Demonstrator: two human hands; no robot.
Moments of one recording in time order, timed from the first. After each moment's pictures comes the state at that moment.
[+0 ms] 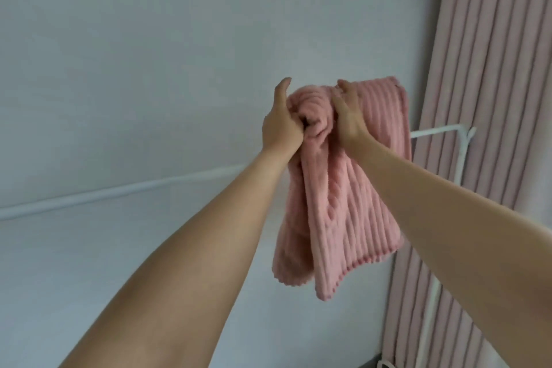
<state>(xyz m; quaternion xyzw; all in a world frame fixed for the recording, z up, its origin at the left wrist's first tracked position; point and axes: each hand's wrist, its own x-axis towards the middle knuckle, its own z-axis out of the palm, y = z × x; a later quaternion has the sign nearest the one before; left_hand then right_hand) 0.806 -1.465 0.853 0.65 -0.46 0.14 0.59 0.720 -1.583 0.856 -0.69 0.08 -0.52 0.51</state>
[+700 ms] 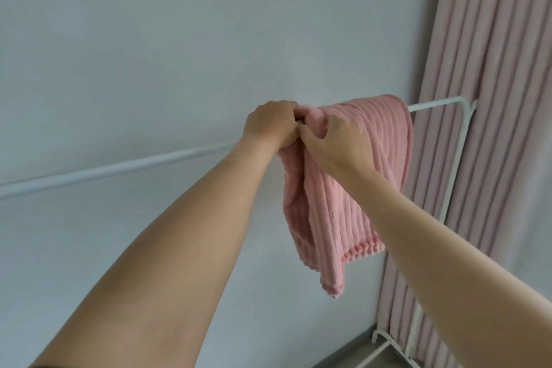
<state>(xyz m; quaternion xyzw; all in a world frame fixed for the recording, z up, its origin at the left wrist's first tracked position) 0.835 -1.478 0.827 0.81 -0.50 0.21 0.23 0.705 -1.534 0.782 -0.80 0.31 -0.50 0.15</state>
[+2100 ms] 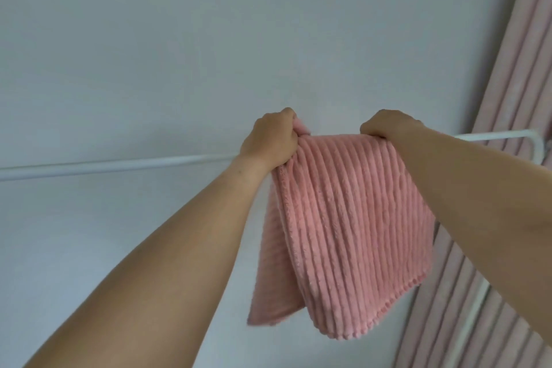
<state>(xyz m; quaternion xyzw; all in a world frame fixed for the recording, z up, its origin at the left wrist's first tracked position) 0.823 -1.494 0.829 0.80 -0.44 0.22 0.34 0.751 -1.748 0.857 -0.89 0.43 -0.11 0.07</state>
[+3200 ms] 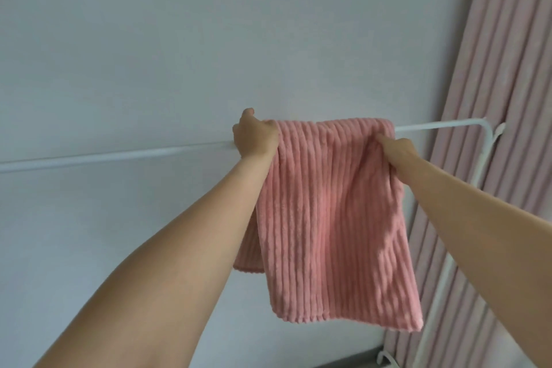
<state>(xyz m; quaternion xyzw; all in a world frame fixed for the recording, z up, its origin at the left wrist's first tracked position) 0.759 -1.455 0.818 0.77 -0.17 0.18 0.59 0.633 -1.712 0.771 -0.65 0.37 -0.38 0.54</state>
